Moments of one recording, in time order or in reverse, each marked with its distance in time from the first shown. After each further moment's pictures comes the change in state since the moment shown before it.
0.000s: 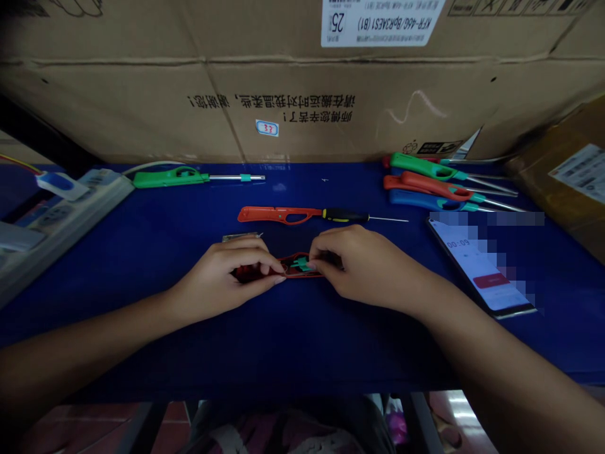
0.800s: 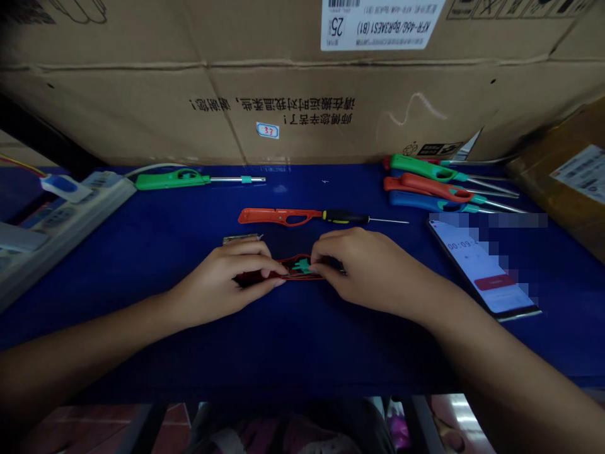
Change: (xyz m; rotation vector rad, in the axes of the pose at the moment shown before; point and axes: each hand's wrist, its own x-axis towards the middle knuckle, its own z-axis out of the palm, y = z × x) left_hand -0.002 0.000 -0.003 0.091 -0.071 0.034; right_hand -0.003 -0.004 -0.004 -0.113 -0.012 -0.029
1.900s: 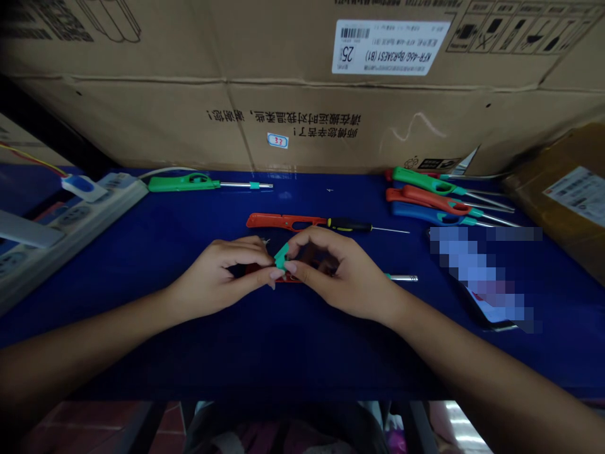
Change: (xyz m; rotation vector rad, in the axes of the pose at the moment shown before) left_hand 0.004 0.006 -0.011 -0.215 0.124 0.009; right_hand 0.013 -0.019 0.025 0.780 0.213 0.015
